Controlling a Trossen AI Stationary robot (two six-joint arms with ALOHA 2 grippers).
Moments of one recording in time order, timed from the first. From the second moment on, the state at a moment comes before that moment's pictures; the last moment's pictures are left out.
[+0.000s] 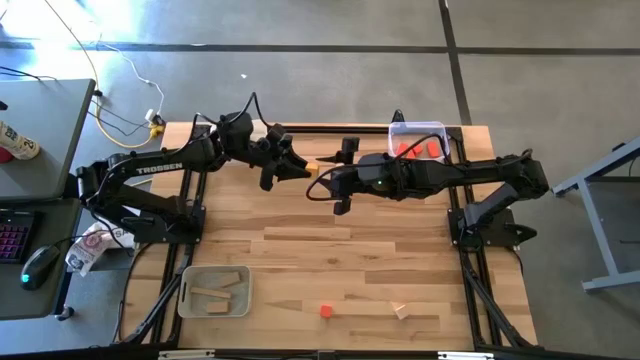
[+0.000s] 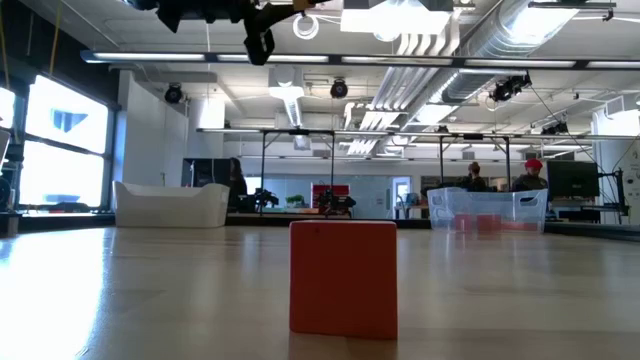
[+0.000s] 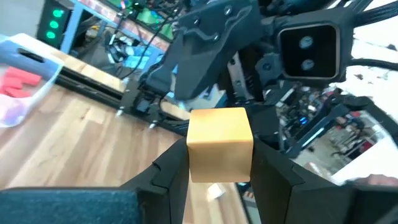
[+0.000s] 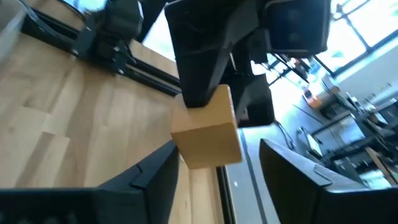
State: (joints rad) left arm 0.50 1.25 0.94 0.17 0.62 -0.48; right arm 0.06 1.53 1.41 -0.21 0.43 -0.54
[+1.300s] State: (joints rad) left arm 0.91 1.28 0.94 -0.54 -0.27 -0.07; right arm -0.37 1.63 1.41 -0.39 0.12 -0.08
